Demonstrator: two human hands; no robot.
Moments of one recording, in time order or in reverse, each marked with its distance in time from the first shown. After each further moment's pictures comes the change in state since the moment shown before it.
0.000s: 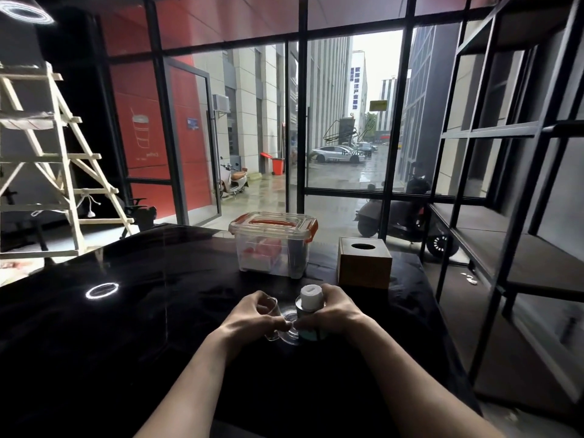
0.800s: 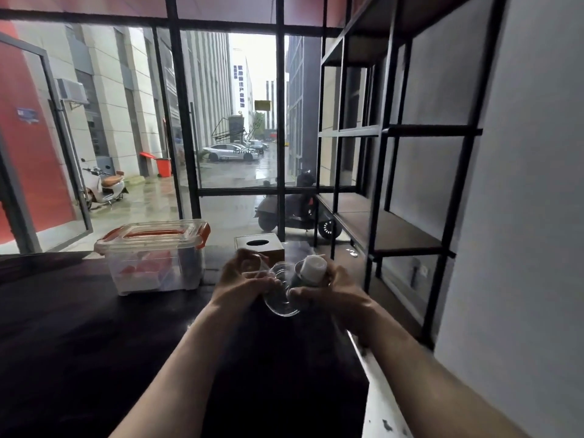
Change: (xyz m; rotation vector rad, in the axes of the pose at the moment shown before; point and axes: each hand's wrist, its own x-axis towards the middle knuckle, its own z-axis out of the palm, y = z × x) left_hand 0.013 0.107 0.112 -0.434 -0.175 0.361; right_hand -0.099 0.046 -0.128 0.366 0.312 -0.135
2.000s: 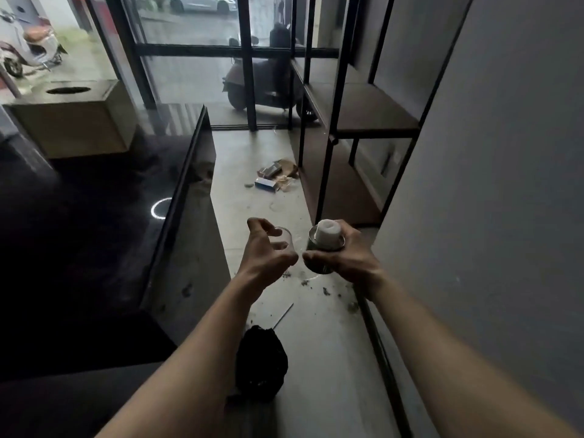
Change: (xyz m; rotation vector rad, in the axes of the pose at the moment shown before) left_hand -0.012 -0.199 0.318 0.155 -0.103 -0.309; right_hand -0.045 0.228 -0.256 -0.086 0.131 0.287
